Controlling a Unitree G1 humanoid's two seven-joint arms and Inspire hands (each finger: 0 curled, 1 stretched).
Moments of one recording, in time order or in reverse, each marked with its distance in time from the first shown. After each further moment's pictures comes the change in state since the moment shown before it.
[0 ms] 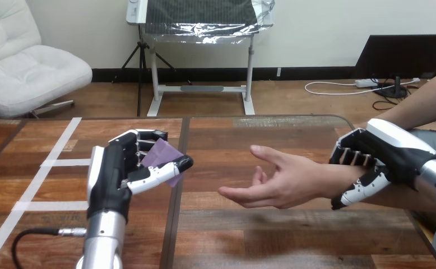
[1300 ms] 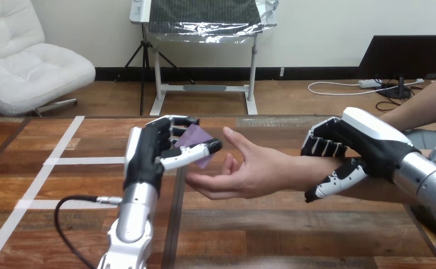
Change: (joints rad) left arm -0.271 -0.060 -0.026 0.326 0.008 -0.020 -0.007; right arm 0.028 0.052 -0.009 -0.160 0.041 0.008 0.018
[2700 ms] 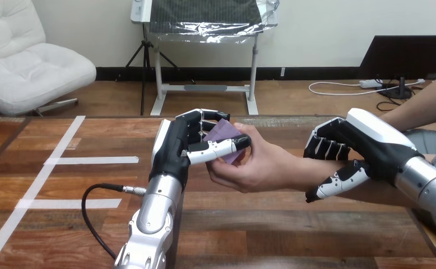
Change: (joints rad) left arm -0.057 -0.070 -0.031 0.051 -0.010 -0.003 -0.071; right arm 0.041 0.003 -0.015 -0.037 0.002 0.020 -0.033
